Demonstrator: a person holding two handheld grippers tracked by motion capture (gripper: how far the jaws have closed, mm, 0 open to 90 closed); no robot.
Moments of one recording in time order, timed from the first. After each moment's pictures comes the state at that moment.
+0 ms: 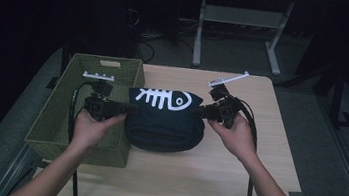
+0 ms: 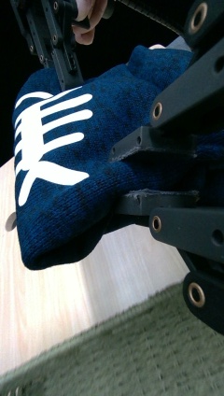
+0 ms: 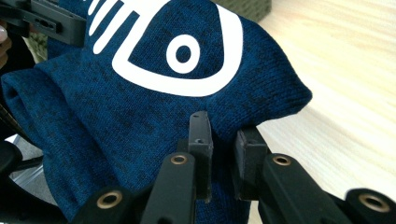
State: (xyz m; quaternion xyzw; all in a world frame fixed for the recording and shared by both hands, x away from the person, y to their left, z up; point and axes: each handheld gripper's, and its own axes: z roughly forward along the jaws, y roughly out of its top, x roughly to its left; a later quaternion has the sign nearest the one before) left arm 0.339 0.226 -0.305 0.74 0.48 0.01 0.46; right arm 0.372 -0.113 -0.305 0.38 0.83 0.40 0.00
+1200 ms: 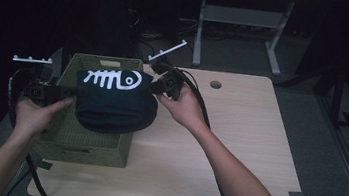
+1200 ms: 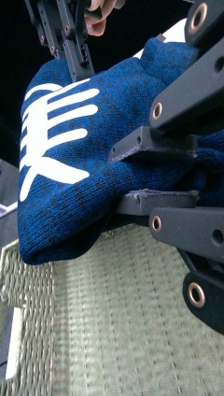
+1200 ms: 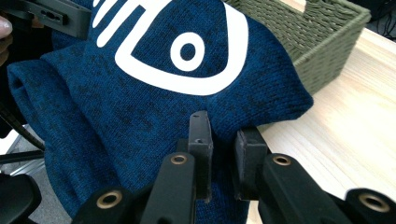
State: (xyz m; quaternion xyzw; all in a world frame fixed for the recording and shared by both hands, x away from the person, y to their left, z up) left arm 0.334 0.347 -0.276 0.69 0.54 0.06 0.48; right arm 0.408 0.021 -0.267 0.31 0.86 0.40 0.00
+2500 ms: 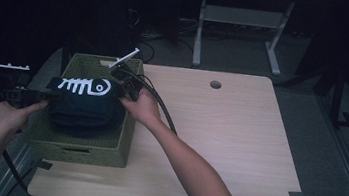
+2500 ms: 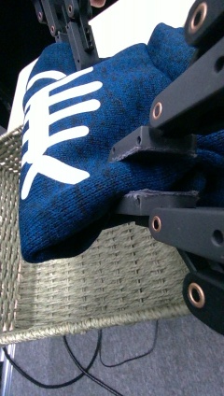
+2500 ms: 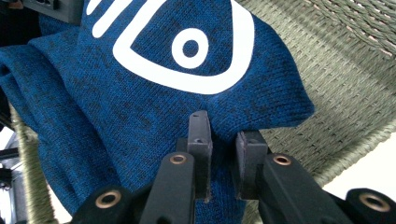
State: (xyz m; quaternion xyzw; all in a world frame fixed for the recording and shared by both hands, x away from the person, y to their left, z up) left arm 0.357 0.432 -0.325 0.69 0.58 0.06 0.42; right arm 0.437 0.128 -0.322 0.32 0.88 0.36 -0.03
